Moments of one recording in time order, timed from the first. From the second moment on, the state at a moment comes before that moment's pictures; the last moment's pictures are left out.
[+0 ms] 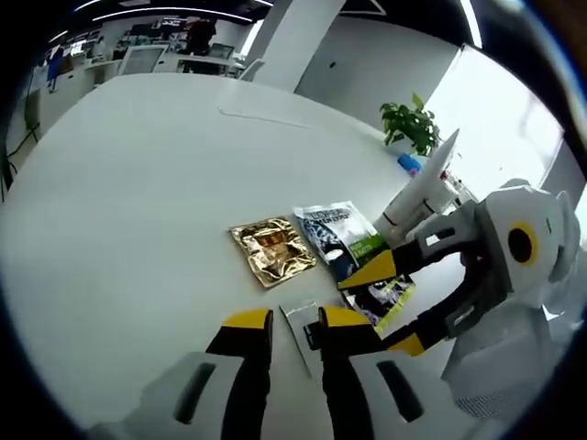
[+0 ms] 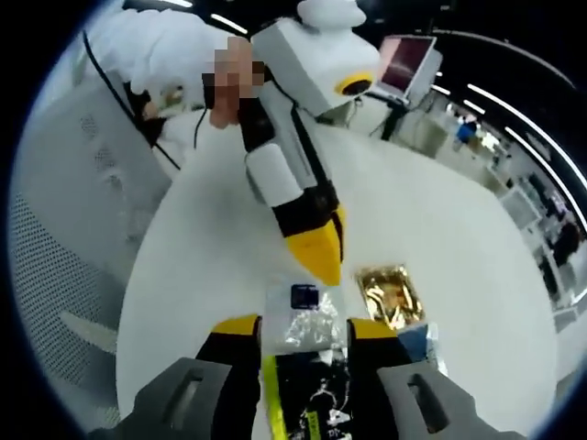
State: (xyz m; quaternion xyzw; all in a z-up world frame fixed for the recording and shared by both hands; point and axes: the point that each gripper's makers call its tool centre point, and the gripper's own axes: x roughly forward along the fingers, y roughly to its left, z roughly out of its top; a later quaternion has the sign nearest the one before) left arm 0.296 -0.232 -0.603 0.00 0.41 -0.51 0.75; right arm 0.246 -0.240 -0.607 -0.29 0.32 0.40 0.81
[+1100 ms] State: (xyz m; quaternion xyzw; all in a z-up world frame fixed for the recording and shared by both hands) left arm 0.346 -0.240 -0.600 -0.04 0.41 -0.47 0.78; right arm 0.261 -0.251 -0.614 -0.30 0.33 0.37 0.82
